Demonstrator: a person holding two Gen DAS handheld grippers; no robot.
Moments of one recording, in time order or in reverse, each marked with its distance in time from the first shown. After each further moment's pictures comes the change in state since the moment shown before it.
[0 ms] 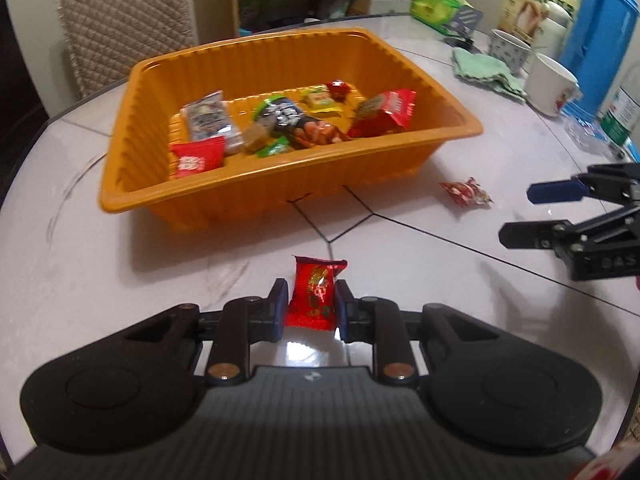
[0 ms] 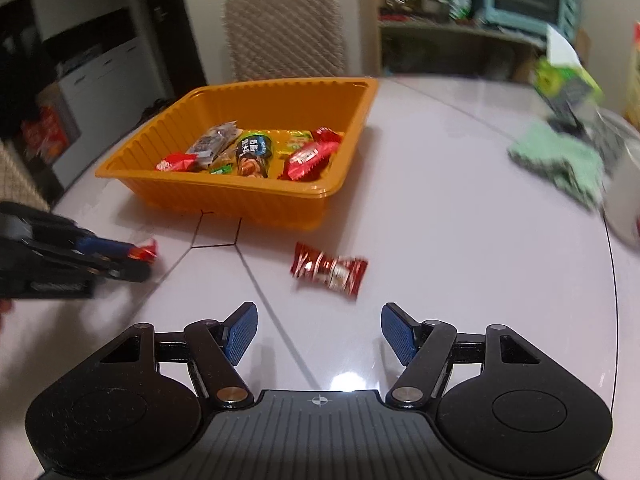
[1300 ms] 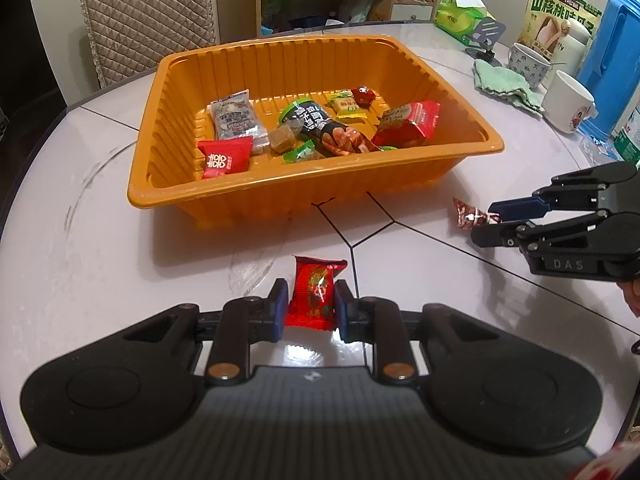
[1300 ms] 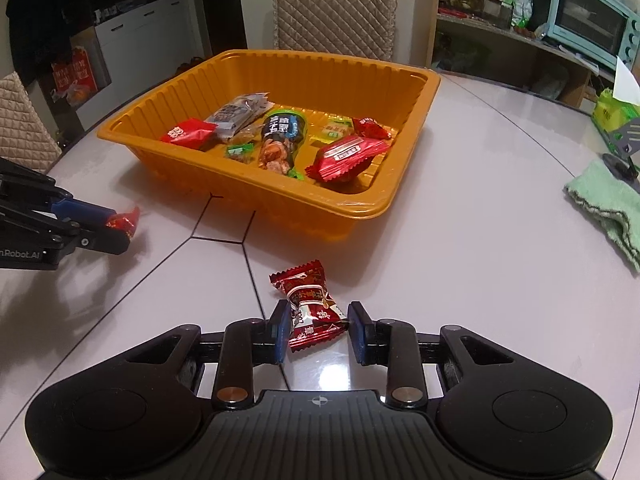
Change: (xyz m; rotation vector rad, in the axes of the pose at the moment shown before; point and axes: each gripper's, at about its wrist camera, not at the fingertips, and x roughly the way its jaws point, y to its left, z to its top) left arm -0.005 0.009 0.004 -0.050 0.000 0.025; right arm 0.044 0.009 0.019 -0.135 0.072 0.052
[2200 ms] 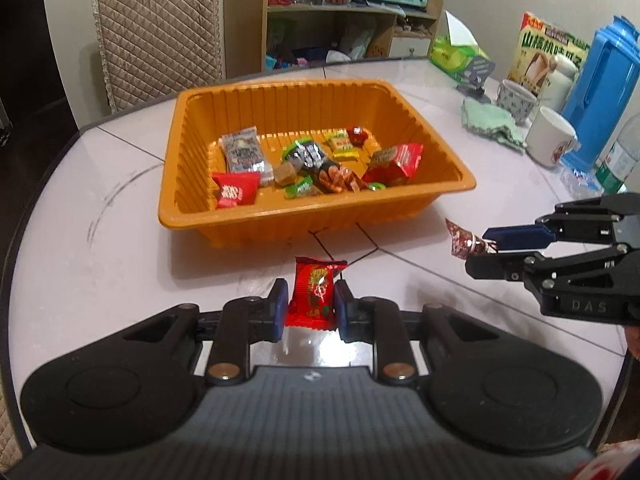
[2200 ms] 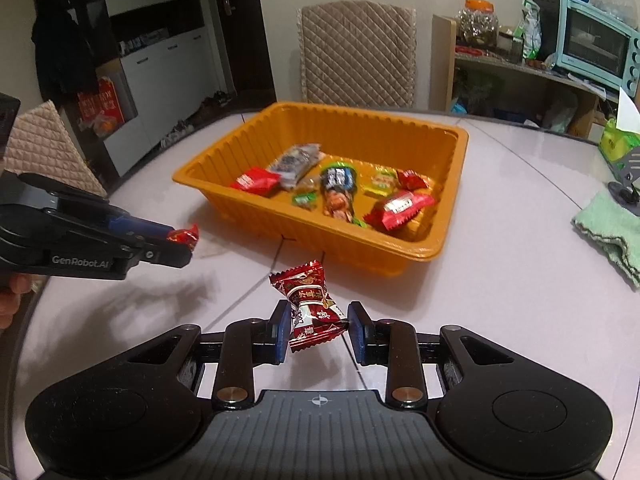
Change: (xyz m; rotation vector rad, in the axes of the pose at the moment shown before) left arm -0.046 0.002 0.000 -0.036 -0.090 -0.015; right arm -0.051 0.039 0.005 0.007 -0.113 0.073
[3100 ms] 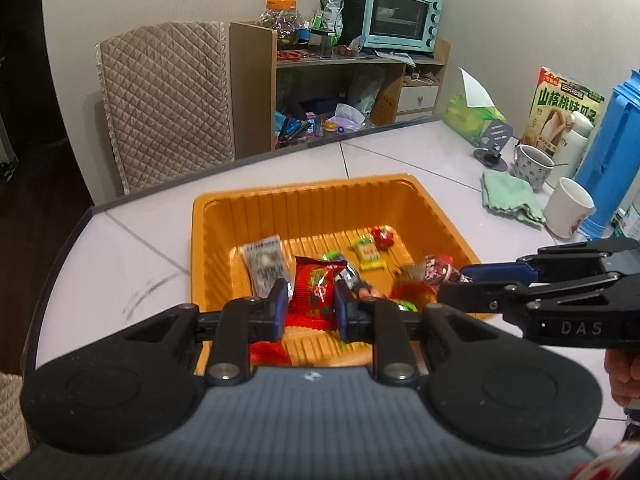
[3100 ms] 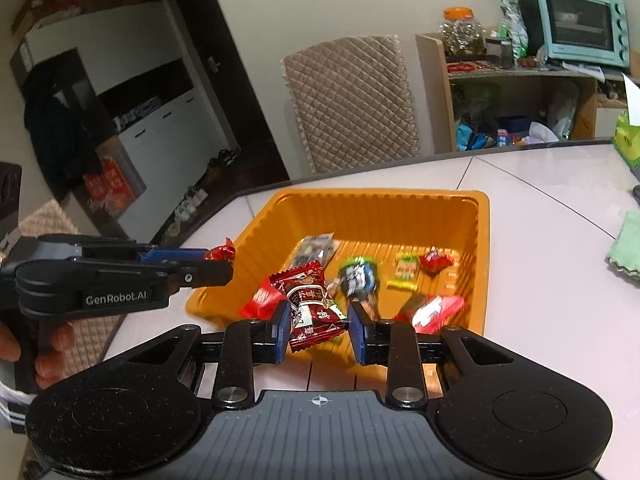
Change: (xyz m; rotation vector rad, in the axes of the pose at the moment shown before) left arm 0.015 0.025 0.093 0.018 -0.118 0.015; right arm 0.017 -0.019 0.082 0.192 -0.110 0.090
